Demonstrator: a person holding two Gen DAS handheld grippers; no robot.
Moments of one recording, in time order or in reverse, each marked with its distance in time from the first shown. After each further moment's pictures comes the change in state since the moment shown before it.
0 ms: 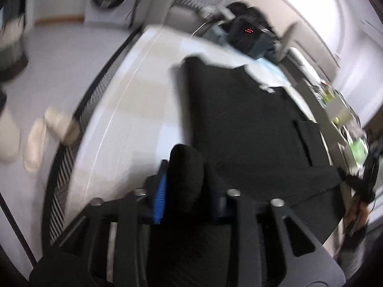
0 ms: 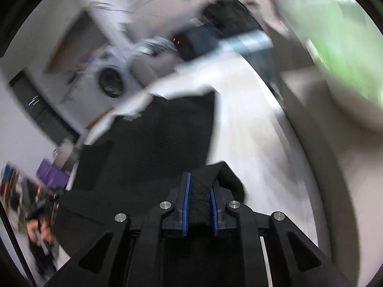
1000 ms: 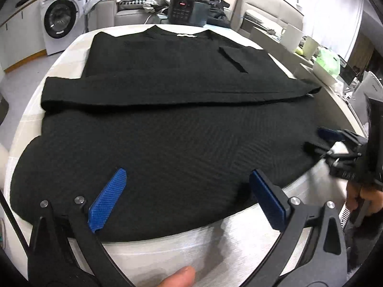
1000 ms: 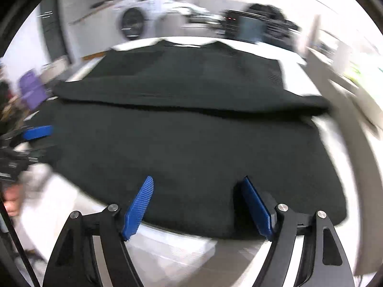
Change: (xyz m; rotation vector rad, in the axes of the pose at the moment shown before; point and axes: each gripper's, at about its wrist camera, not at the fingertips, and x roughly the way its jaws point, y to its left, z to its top) left arm -0.041 -0.152 -0.157 0.368 0.016 -0.017; right arm -0.015 0.130 -0.166 -0.456 0.037 -0.267
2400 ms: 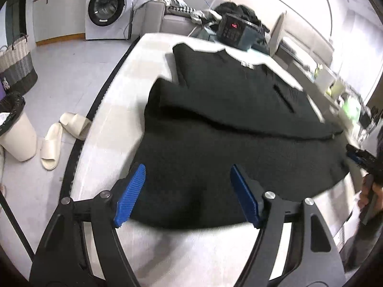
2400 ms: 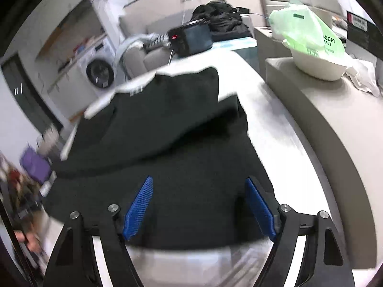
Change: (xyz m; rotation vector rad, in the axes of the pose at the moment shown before) left arm -0.061 0.141 0.001 -0.227 -0.086 0.070; right arm -0.026 -0.111 0.030 0.387 -0.097 0.135
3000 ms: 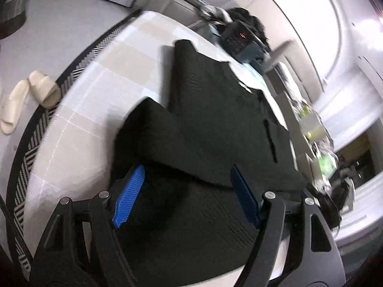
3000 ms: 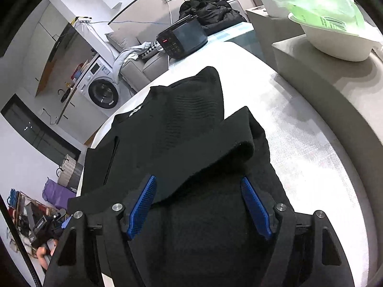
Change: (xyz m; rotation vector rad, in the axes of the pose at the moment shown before) left arm 0.075 0.028 0.065 -0.306 0.088 -0.201; right arm 0.058 -0.019 0.042 0.172 0.036 0.118
